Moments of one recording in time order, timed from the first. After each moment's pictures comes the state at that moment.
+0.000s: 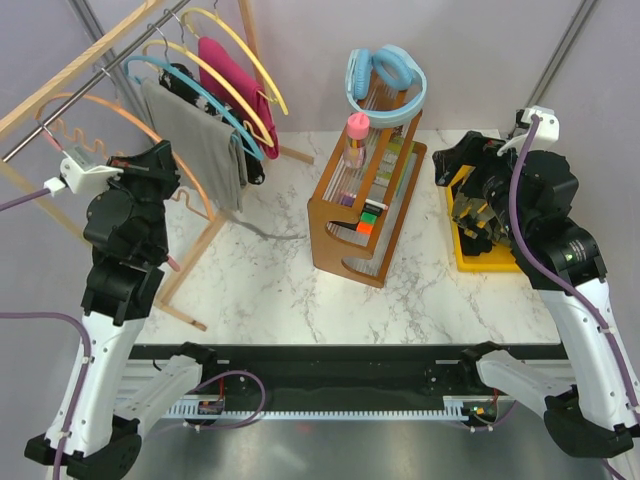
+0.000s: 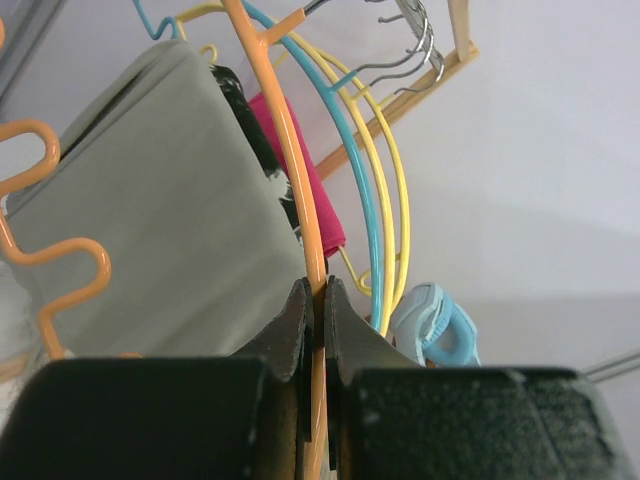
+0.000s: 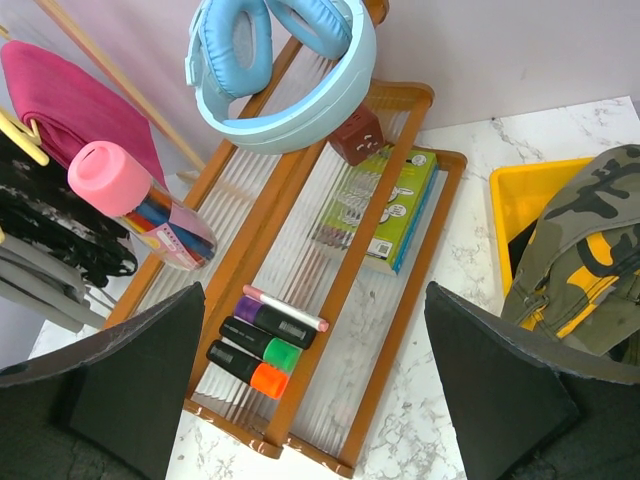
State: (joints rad) left arm -0.30 0.82 1.27 -0.26 -0.55 -0.78; right arm 0.35 1.00 1.48 -0.62 0.21 0.39
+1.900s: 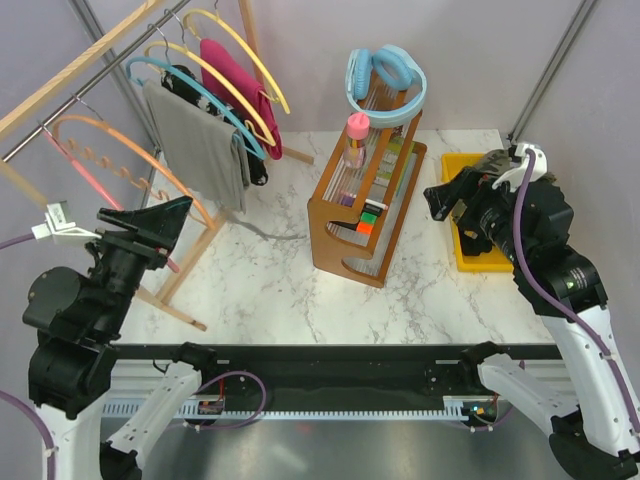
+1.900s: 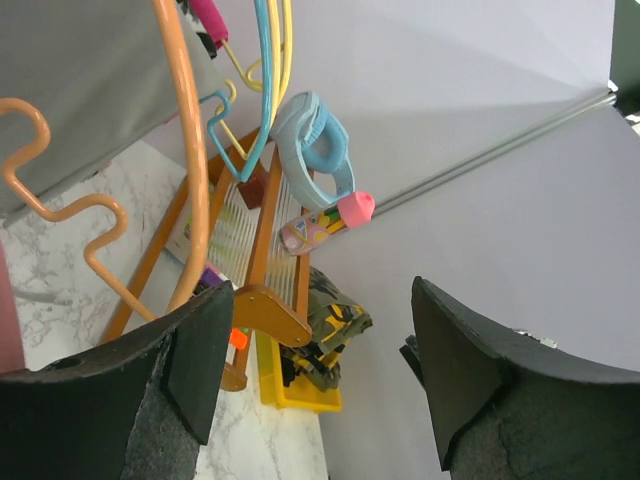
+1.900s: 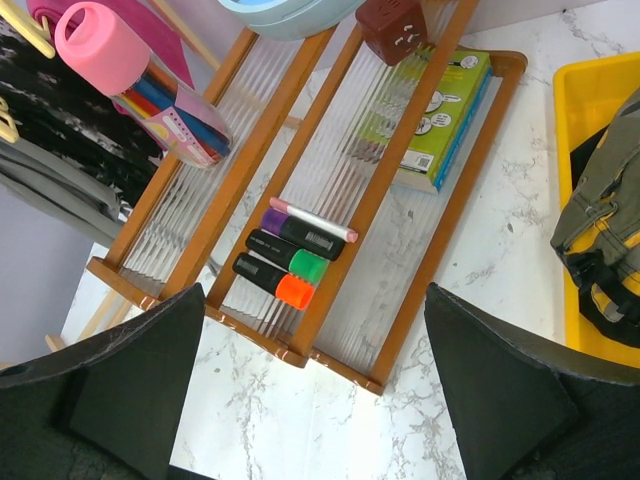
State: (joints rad) left arm -0.30 0.56 1.34 -0.69 -0.08 -1.01; right arm 0.35 0.85 1.31 -0.69 0.07 0.49
